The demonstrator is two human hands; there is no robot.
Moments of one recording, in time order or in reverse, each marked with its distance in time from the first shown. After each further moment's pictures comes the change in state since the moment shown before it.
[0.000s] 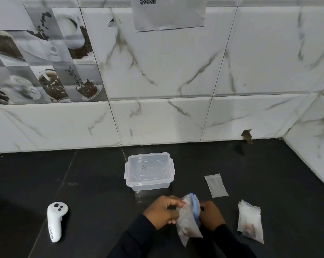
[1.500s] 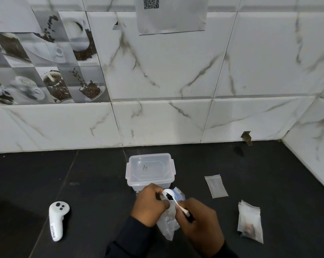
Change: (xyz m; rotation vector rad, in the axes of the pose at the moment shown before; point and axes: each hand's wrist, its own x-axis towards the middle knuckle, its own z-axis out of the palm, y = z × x) left_hand -0.051 0.047 -0.020 0.314 0.504 0.010; right_hand -0.096 -0.065 0.007 0.086 0.640 -0.851
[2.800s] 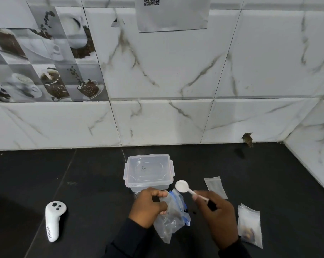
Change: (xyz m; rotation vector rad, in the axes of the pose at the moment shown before) left_hand 0.010 -0.008 0.008 -0.380 -0.126 -0.181; right_hand 0.014 0.028 -0.029 0.305 0.133 0.420
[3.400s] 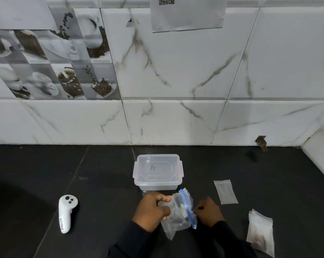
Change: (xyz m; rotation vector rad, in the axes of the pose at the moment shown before) left_hand -0.003 -0.019 -0.007 0.016 0.041 -0.015; right_hand 0.049 0.102 0.054 -0.516 -0.529 0.550
